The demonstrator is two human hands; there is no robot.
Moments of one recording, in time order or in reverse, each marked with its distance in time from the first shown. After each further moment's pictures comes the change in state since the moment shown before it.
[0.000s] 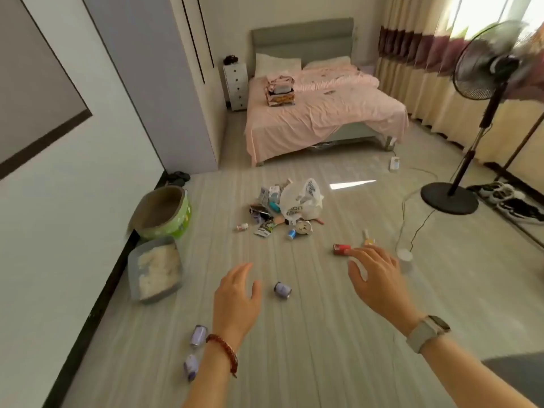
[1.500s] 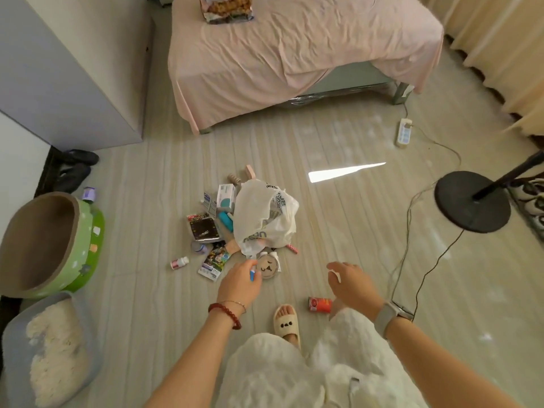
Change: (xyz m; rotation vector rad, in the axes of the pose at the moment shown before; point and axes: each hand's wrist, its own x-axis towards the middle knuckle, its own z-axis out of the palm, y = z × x) left_hand 0.759 0.060 0.373 0.075 -0.584 -0.287; right_hand 0.701 0.341 0.227 -0.075 -0.776 0.487
